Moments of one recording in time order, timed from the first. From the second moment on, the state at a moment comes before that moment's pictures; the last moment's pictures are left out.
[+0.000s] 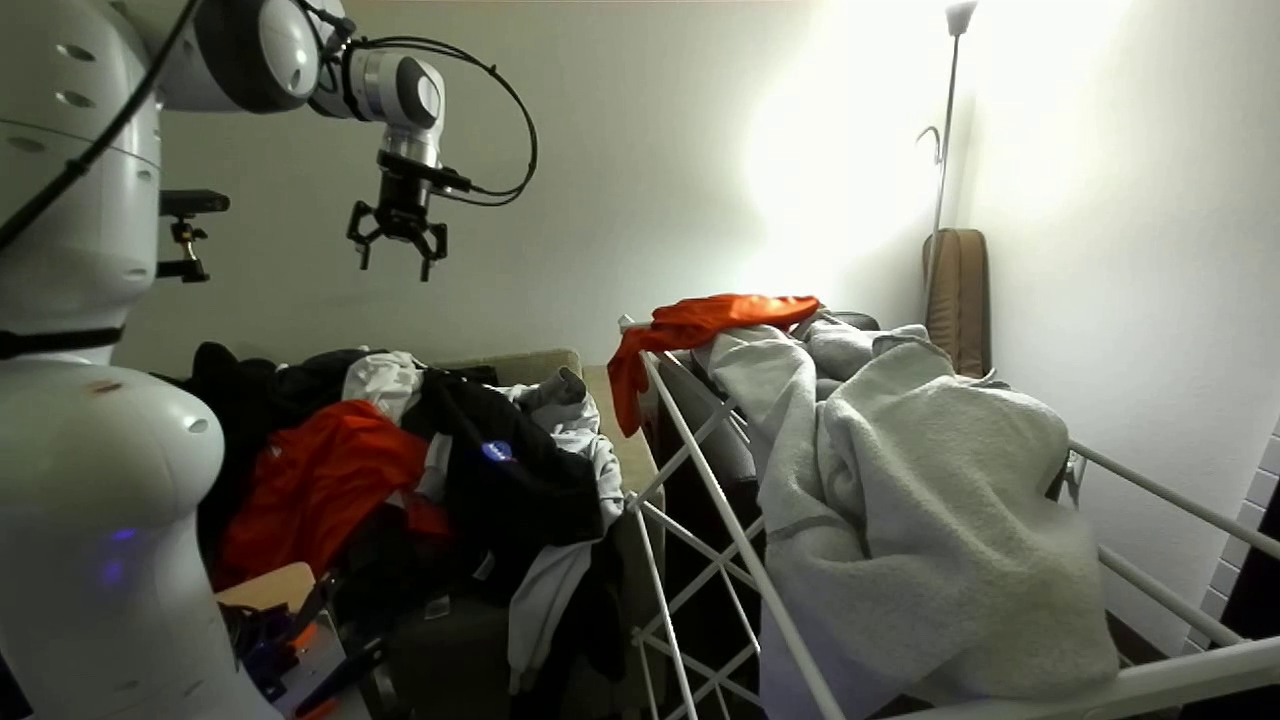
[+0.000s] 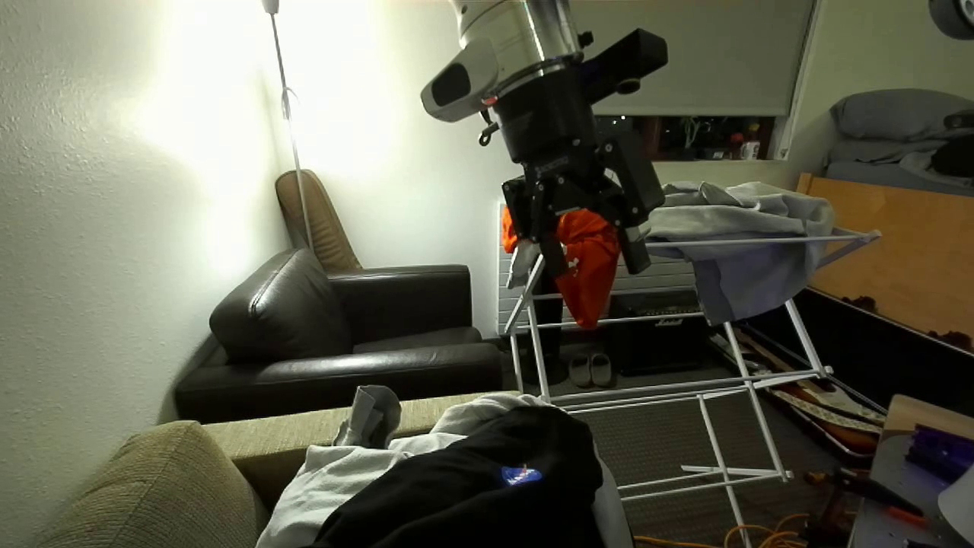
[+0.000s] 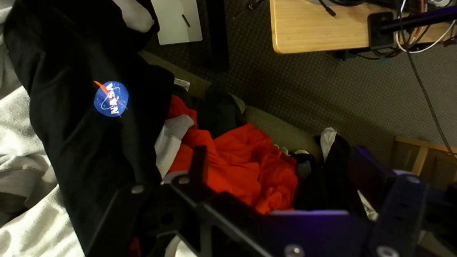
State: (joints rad) arm 0.52 0.31 0.32 -1.43 0.04 1.37 -0.61
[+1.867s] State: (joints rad) arm 0.40 -0.21 0.33 -2.02 0.03 1.59 -0.04
